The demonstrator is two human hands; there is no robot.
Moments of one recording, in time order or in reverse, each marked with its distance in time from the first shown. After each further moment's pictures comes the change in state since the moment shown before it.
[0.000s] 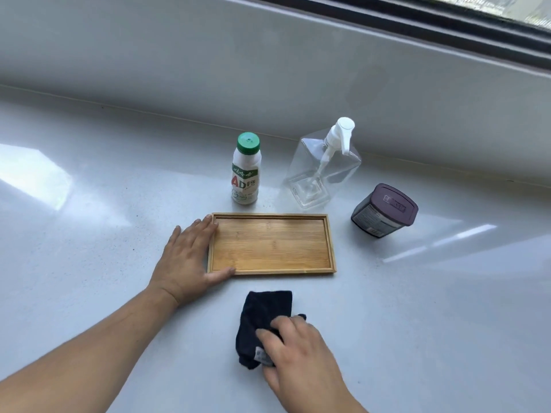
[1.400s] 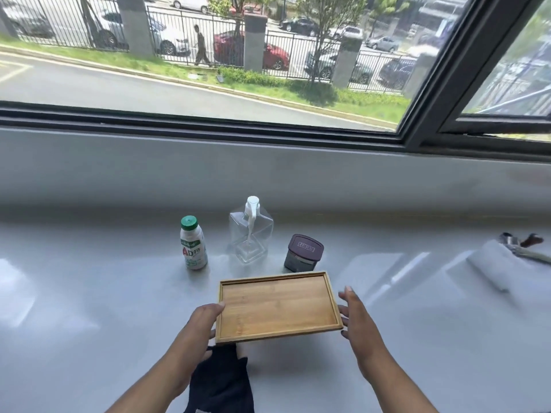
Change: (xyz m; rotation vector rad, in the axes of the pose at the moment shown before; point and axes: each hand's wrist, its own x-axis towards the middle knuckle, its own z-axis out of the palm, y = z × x) left_hand -0.080 0.202 -0.100 -1.129 -0.319 -0.579; right_hand -0.094 0.124 -0.141 1.277 0.516 0.905
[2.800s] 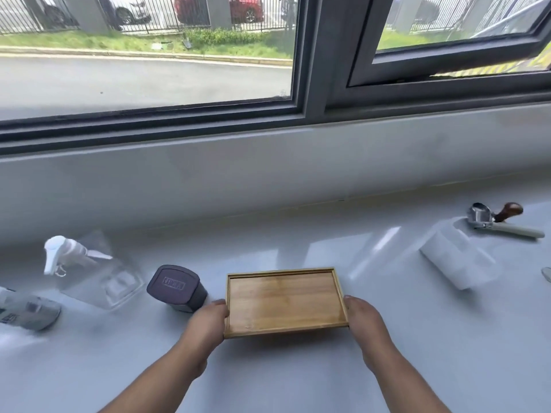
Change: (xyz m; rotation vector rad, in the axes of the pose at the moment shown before) left_hand 0.157 0.073 0.350 0.252 0.028 -0.152; right_hand 0.249 0.020 -0.277 -0.176 0.095 0.229
